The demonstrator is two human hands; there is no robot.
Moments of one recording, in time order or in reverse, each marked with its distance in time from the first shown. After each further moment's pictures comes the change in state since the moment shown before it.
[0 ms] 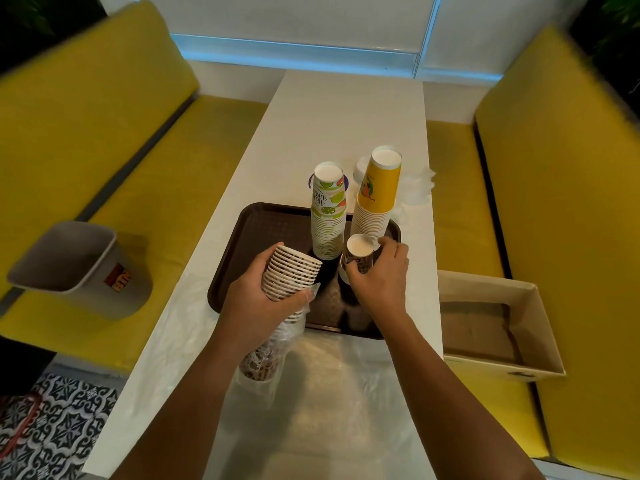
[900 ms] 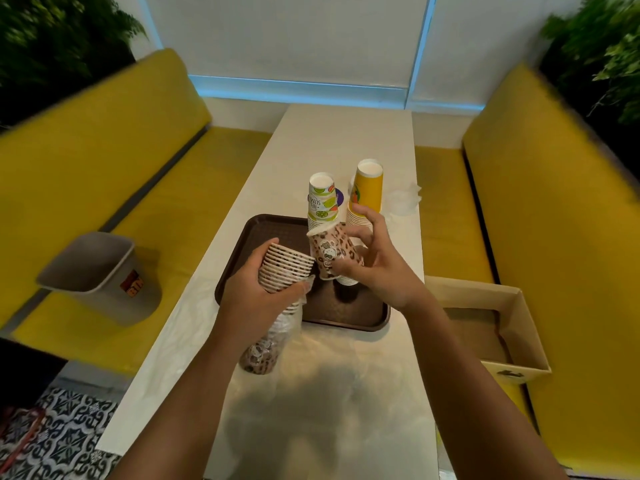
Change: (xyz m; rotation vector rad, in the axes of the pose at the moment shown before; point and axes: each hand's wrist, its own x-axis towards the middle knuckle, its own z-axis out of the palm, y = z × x) left_hand -0.046 0.036 -0.005 0.054 0.119 0.071; right_hand -0.044 -0.056 -0.117 0.758 -0.645 -0.352
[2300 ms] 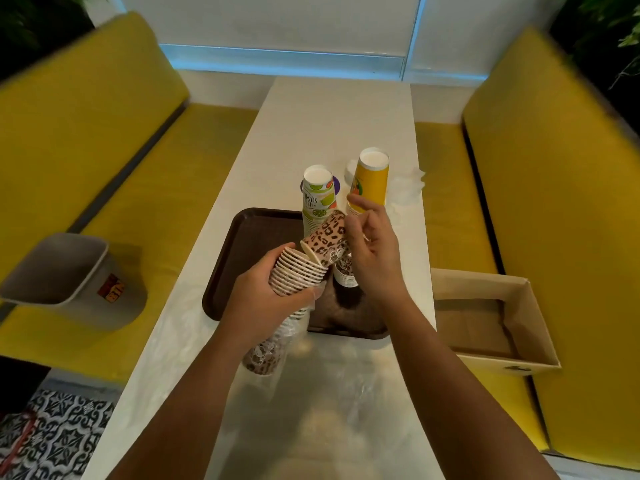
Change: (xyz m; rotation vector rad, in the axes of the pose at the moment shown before) left_hand 0.052 -0.020 0.021 -0.020 -0.192 -0.028; right_hand 0.058 0.036 0.017 -0.226 0.507 -0.148
